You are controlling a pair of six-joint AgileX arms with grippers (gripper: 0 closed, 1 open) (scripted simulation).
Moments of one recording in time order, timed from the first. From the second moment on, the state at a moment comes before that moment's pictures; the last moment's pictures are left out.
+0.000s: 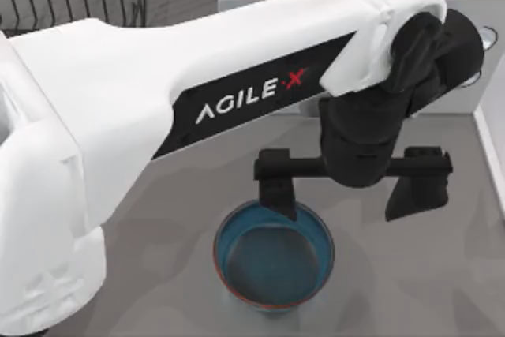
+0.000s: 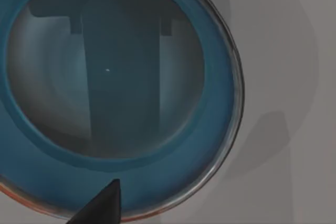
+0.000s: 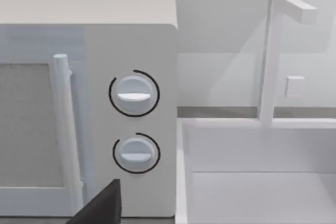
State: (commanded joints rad) left arm -0.99 2.21 2.02 -1.39 0.00 -0.96; right arm 0.00 0.00 0.00 0.00 0.00 0.00
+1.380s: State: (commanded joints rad) left arm -0.98 2.26 1.71 -1.02 0.00 -0.95; right arm 0.00 0.00 0.00 0.00 0.00 0.00
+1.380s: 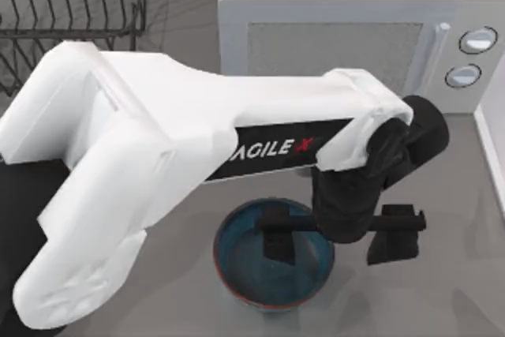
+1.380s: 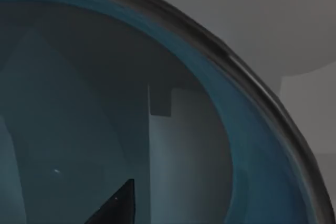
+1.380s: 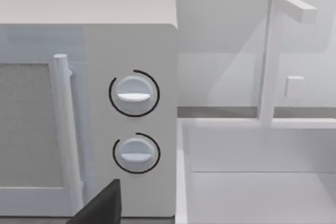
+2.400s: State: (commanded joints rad) left arm -0.98 2.26 1.71 -1.02 0.00 -0.95; right arm 0.00 0.00 0.00 0.00 0.00 0.00
